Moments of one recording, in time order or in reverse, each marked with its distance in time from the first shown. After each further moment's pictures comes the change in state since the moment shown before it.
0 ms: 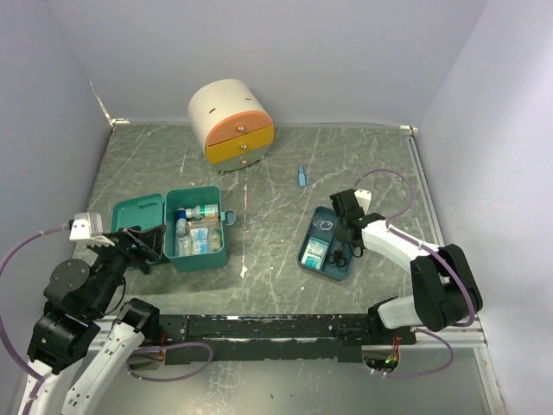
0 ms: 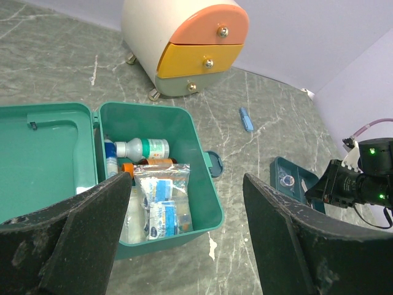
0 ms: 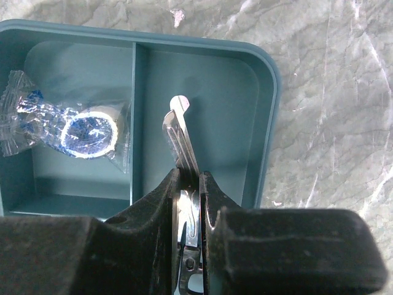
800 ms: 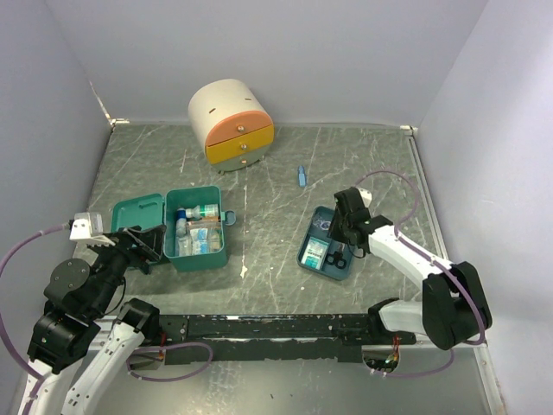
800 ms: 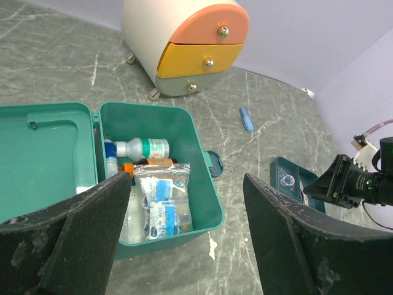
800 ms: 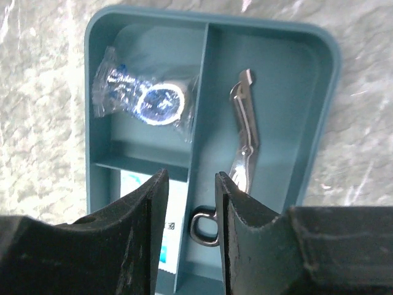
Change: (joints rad) left arm 0.000 0.001 0.000 0.000 0.000 0.000; right arm 0.005 -0.110 0.009 -0.027 -0.137 0.062
